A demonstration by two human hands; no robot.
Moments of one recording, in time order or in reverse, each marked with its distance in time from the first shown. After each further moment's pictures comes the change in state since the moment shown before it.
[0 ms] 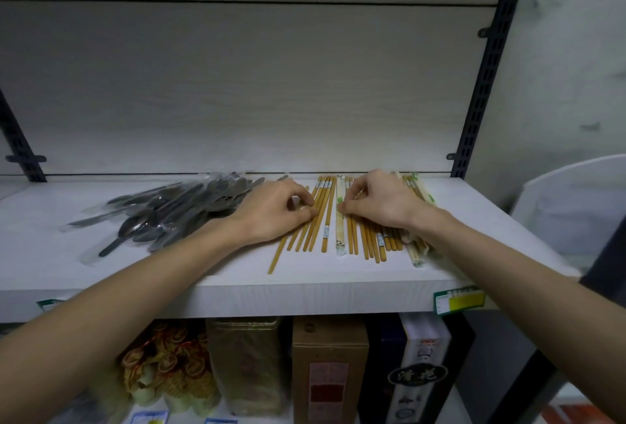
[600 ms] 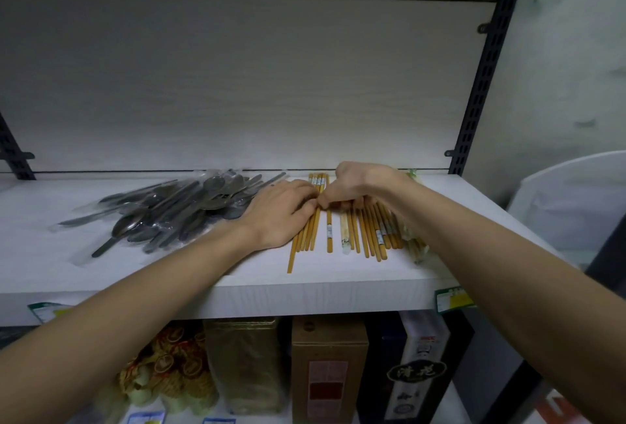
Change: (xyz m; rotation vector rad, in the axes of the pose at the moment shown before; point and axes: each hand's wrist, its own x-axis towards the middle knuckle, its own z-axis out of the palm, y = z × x) left_hand 0.001 0.007 0.014 0.111 -0.011 0.074; right_hand 0.033 -0.050 -0.001 -0.215 -0.353 0.189
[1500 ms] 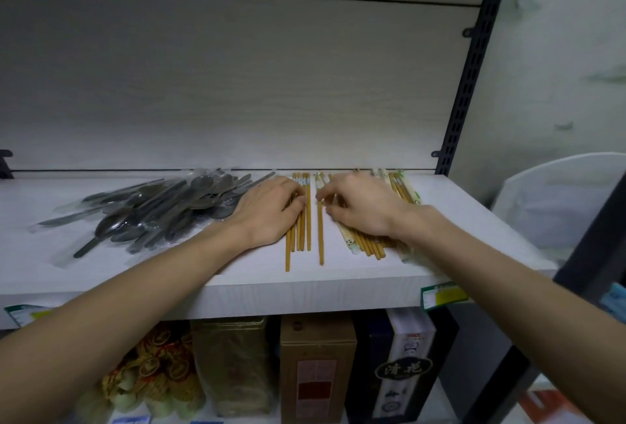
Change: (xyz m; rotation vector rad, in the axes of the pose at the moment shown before) left_hand 0.004 -0.002 0.006 -0.010 0.047 -0.092; right_hand -0.025 0.049 0.029 -0.242 0.473 -0.504
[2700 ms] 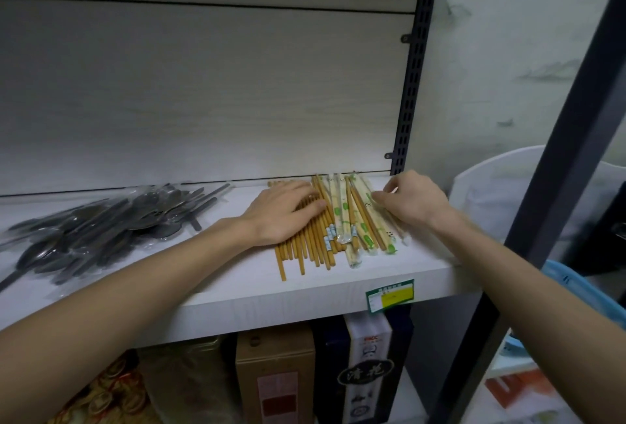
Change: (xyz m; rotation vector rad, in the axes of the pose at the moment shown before) left_hand 0.046 0.078 0.017 -0.054 -0.172 0.140; right_hand -0.066 0.117 -0.013 0.216 0.105 0.757
